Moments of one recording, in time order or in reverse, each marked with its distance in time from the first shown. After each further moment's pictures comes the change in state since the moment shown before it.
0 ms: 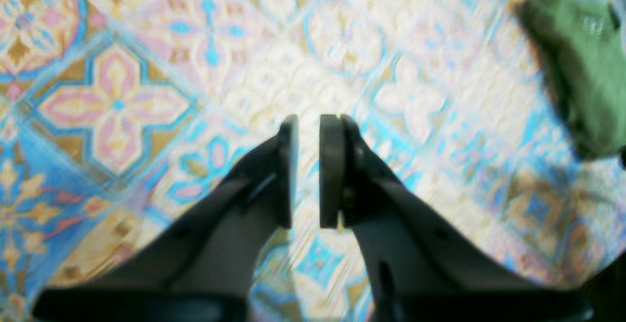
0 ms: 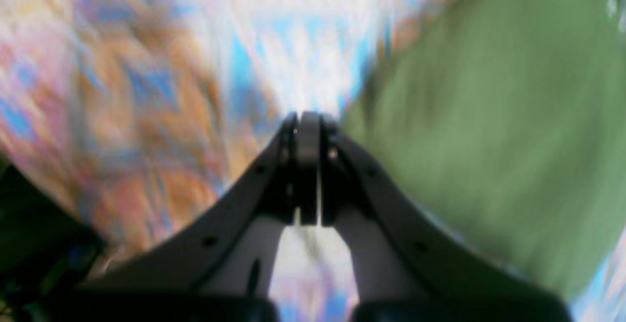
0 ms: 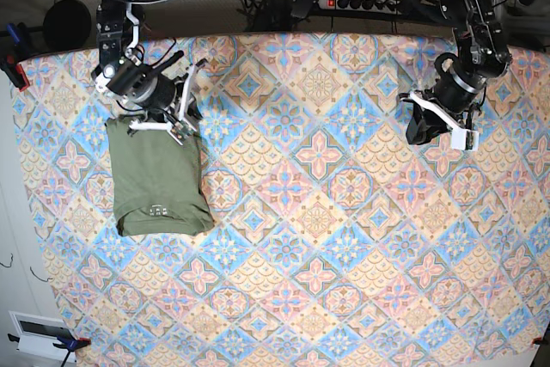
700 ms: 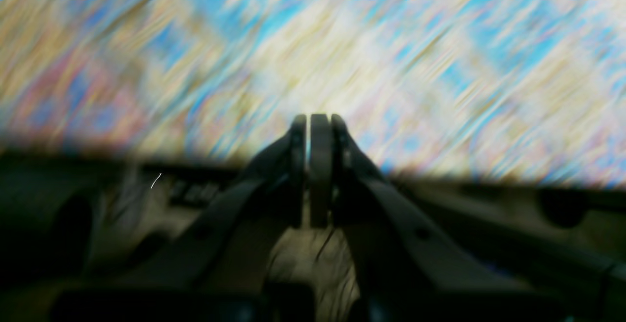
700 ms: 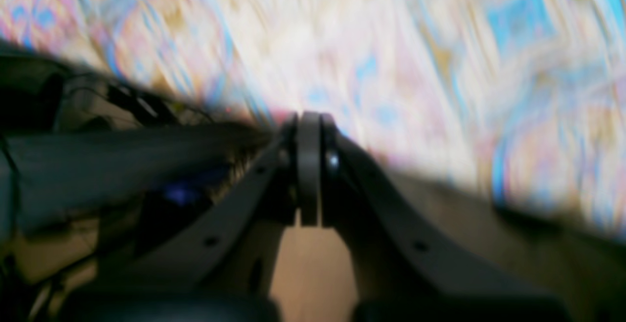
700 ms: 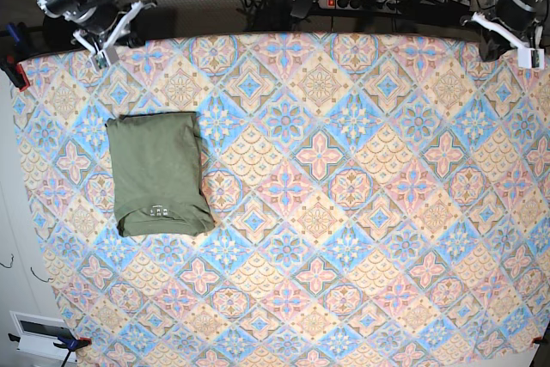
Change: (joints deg) left arm 31.9 -3.7 -23.4 8.2 -8.4 -0.4 -0.4; right arm -24.6 0.2 25.0 0.9 22.5 -0.3 -1.0
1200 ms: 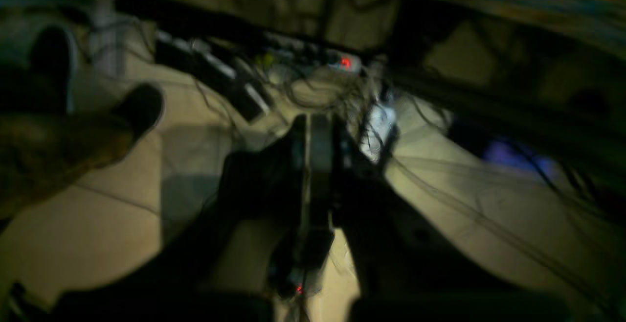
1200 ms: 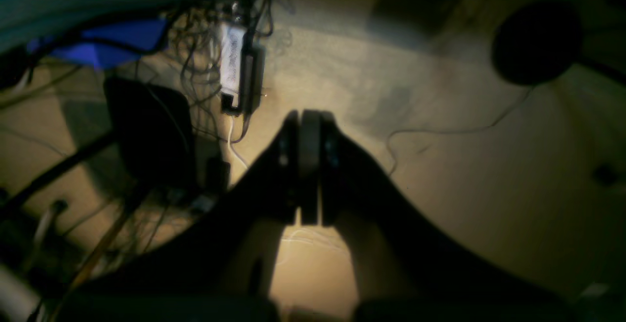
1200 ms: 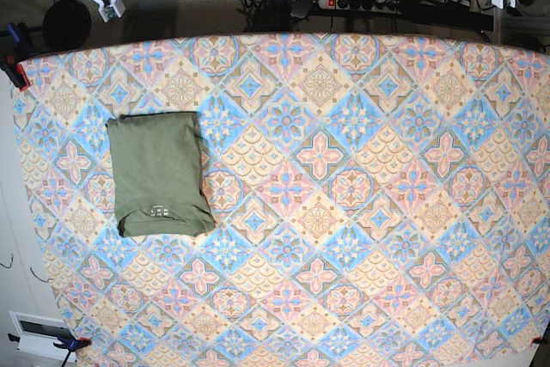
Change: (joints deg) left arm 5.7 3.5 10.1 -16.5 11.5 0.6 -7.4; right arm -4.9 -2.0 -2.0 -13.6 -14.8 0.1 2.6
